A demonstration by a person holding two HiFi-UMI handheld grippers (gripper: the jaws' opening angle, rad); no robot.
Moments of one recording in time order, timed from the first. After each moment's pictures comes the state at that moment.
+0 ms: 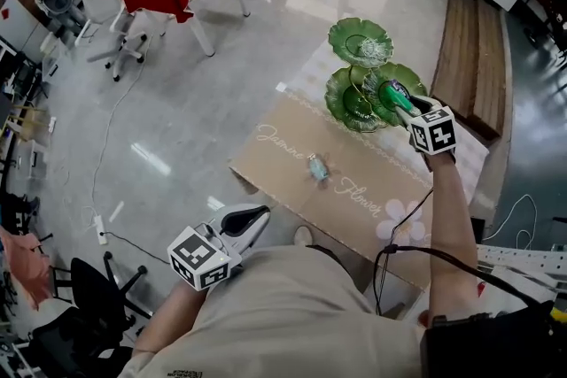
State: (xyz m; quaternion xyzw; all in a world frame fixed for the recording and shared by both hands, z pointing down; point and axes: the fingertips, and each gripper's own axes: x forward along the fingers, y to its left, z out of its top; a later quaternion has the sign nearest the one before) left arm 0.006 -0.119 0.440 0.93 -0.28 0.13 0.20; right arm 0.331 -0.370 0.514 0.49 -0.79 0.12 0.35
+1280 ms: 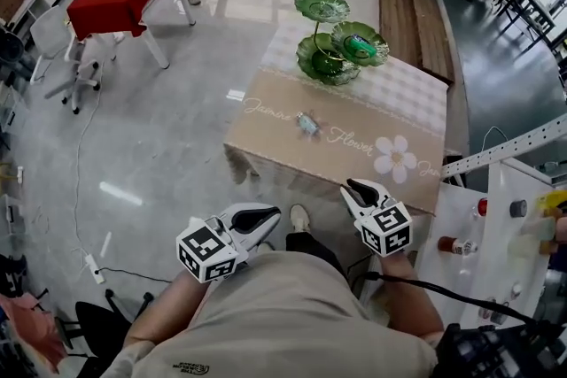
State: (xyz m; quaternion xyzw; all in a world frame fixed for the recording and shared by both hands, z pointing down) left arm -0.054 0.009 0.440 0.97 -0.08 0.12 0.20; right arm 0.104 -0.012 0.514 0.53 -0.80 0.19 0.22
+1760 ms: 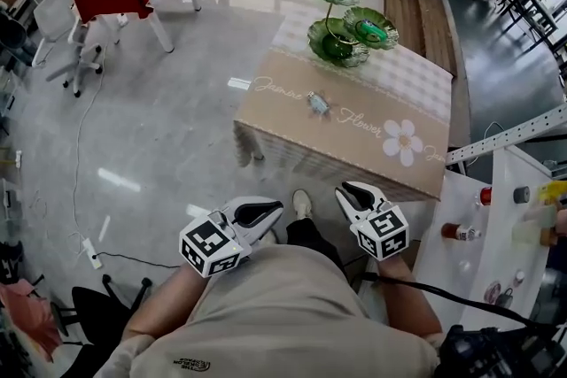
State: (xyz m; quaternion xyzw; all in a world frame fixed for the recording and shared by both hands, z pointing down) left arm -0.095 0.047 0.452 0.97 -0.09 0.13 0.19; right arm 0.042 0.039 0.526 0.51 -0.81 0.20 0.23
